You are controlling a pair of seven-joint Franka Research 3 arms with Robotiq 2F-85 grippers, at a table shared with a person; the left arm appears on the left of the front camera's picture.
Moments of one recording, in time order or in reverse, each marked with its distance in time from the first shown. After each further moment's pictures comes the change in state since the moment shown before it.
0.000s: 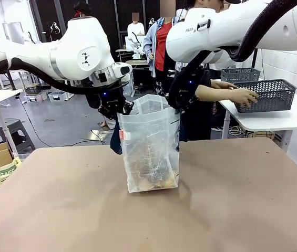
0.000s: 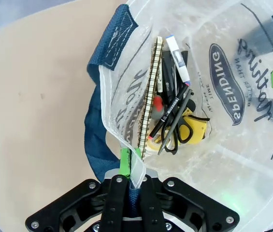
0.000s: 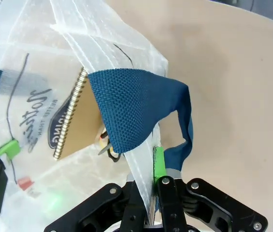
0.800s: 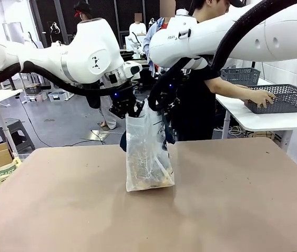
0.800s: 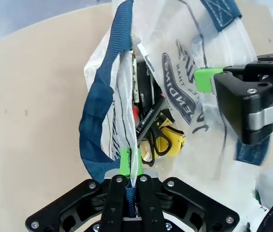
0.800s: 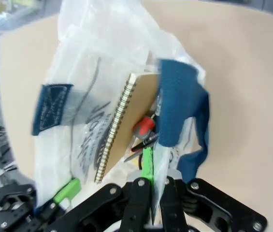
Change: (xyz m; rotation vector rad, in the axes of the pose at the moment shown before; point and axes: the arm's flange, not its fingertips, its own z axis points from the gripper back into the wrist) left arm 0.005 -0.027 -0.008 -0.030 -0.048 -0.033; right arm 0.026 0.048 -0.022 0.045 -0.006 -0.093
